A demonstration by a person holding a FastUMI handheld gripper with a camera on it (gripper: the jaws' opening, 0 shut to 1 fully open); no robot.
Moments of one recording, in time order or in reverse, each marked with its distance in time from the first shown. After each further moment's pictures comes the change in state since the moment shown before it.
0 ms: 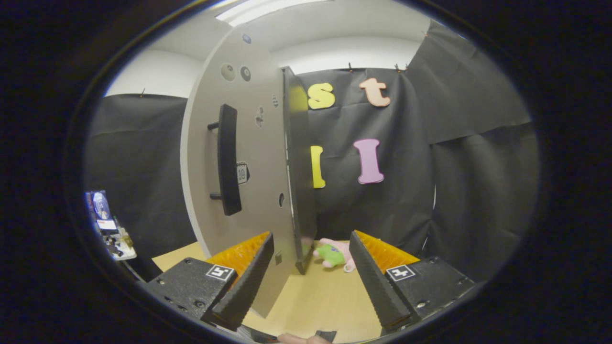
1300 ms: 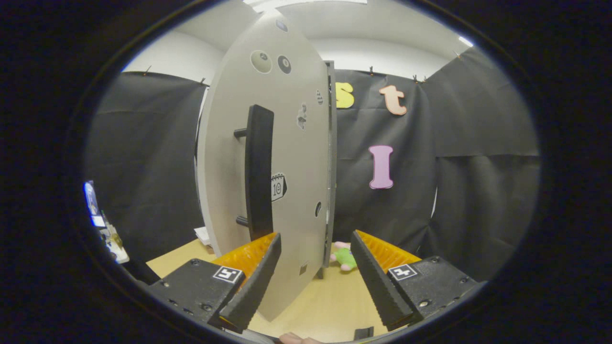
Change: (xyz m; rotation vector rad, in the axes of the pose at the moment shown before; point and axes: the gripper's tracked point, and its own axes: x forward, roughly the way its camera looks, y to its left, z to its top) arm 0.043 0.150 0.020 -0.037 0.038 -0.140
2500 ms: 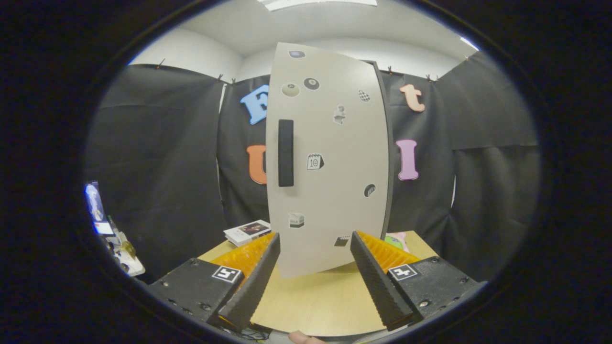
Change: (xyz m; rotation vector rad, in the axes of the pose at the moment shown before) arm -0.022 0.163 -0.047 0.028 -0.009 0.024
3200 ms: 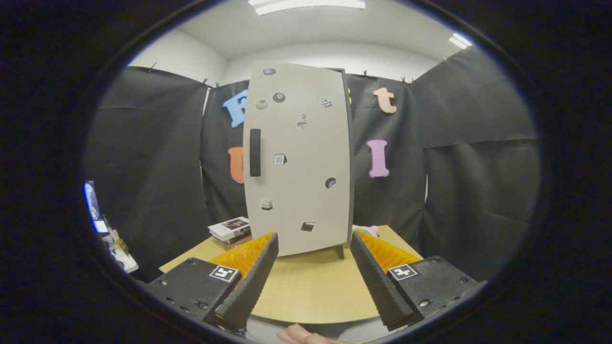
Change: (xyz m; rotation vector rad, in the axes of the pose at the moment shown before) arm -0.078 -0.061 -0.008 -0.011 -0.042 -0.131
